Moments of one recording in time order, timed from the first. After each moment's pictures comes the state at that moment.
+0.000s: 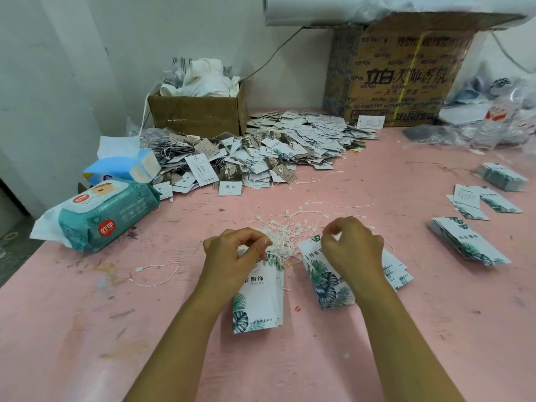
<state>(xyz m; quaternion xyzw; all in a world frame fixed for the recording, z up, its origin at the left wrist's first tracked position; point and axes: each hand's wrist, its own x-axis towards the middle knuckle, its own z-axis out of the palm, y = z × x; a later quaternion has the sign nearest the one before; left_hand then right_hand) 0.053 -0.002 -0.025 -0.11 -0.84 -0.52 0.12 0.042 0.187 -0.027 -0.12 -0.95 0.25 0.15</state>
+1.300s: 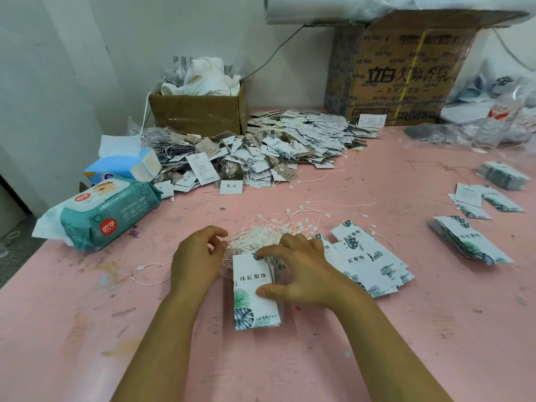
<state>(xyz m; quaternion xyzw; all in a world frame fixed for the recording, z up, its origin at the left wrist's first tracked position) 0.029 -0.043 -0.052 0.03 -0.91 -0.38 0.15 0.055 0.148 -0.031 0.23 -0.95 0.20 -0.02</state>
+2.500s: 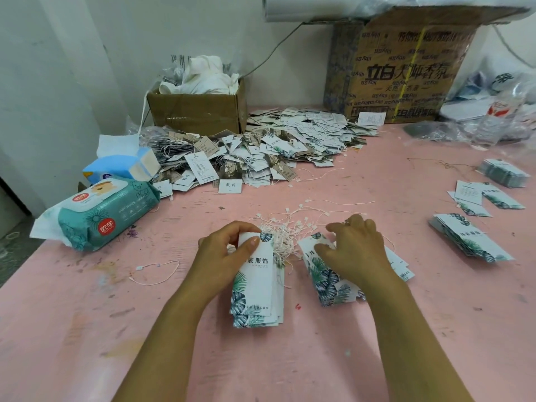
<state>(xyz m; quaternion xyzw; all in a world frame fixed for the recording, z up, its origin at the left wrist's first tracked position) 0.047 -0.020 -0.031 -0.10 -0.81 -0.57 0.04 0.047 0.194 -0.023 -0.06 -0.99 0.12 0.06</state>
